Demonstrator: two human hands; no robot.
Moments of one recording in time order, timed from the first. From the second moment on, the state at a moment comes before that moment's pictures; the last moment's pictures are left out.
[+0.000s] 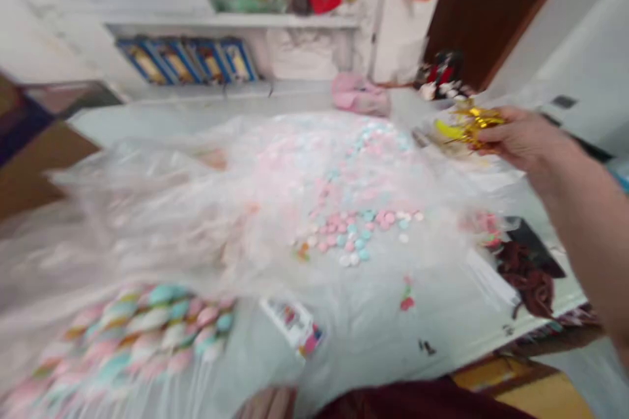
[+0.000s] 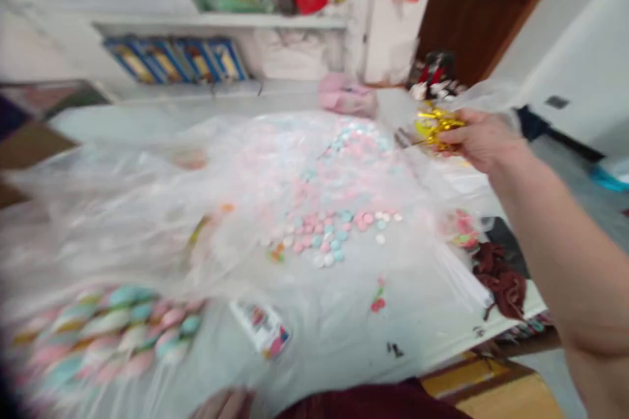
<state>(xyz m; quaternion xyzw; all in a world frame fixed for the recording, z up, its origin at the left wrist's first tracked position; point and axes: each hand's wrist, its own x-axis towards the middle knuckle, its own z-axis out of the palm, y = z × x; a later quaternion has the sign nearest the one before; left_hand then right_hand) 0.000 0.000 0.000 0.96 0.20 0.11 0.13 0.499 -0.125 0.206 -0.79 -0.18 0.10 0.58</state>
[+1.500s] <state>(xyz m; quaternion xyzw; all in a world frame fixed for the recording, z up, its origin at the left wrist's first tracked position) -0.068 -0.033 0.021 0.77 0.36 0.15 0.51 0.102 -0.048 0.058 -0.67 -0.68 0.28 0.12</state>
